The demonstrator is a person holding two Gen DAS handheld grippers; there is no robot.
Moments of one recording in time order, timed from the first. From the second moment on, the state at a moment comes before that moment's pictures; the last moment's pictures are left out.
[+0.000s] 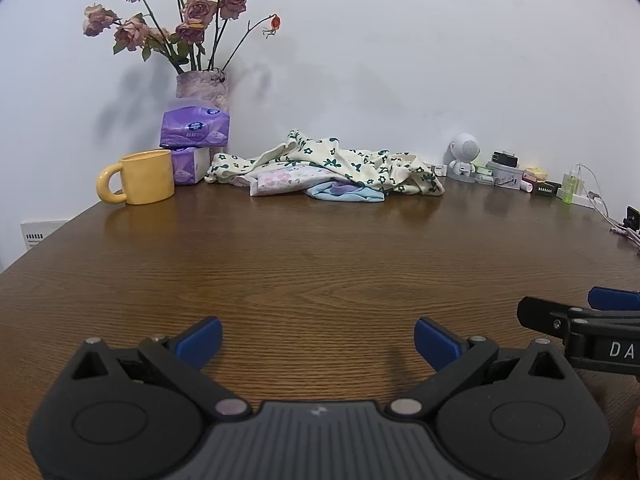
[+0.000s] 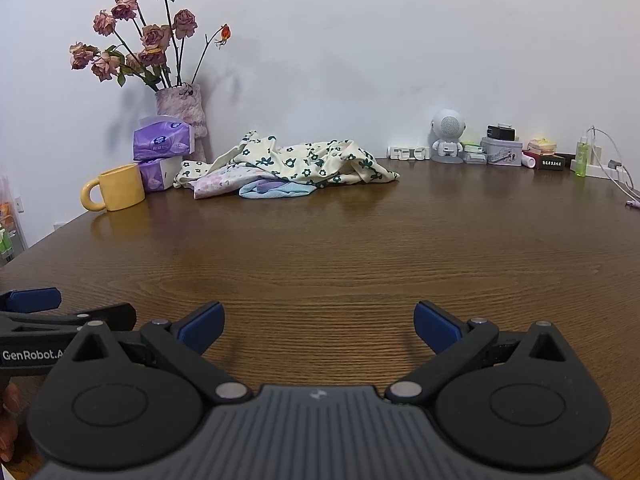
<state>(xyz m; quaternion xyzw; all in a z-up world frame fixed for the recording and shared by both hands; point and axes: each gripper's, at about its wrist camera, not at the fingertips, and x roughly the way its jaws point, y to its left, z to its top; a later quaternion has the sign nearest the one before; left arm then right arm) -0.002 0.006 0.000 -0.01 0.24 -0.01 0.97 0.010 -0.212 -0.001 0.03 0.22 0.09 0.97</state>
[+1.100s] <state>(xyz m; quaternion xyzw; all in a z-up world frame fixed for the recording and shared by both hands) -0.002 0.006 0.001 -0.01 0.24 -0.02 0.97 0.009 -0.211 -0.002 0.03 0.22 0.08 0.97</state>
